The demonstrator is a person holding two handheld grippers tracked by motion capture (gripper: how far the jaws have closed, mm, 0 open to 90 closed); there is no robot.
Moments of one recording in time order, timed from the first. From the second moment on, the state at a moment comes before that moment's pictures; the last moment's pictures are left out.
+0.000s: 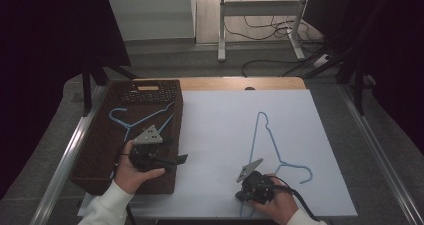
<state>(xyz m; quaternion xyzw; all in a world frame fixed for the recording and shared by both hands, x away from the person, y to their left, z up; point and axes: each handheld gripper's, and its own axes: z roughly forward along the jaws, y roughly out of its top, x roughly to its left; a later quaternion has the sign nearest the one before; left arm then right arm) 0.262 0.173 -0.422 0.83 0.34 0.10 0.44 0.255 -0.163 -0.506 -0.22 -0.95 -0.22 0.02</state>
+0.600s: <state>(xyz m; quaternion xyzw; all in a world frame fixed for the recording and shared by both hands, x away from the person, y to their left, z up) 0.264 0.171 -0.423 0.83 0.34 0.10 0.43 0.275 -0.267 -0.497 -0.30 -0.93 -0.21 -0.01</state>
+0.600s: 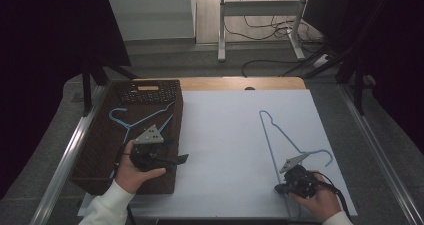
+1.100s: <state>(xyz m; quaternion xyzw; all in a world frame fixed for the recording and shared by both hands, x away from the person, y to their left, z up) 0.267 0.174 -0.423 0.83 0.34 0.10 0.44 0.394 -0.258 -0.497 -0.46 -0.85 -0.25 -0.09</state>
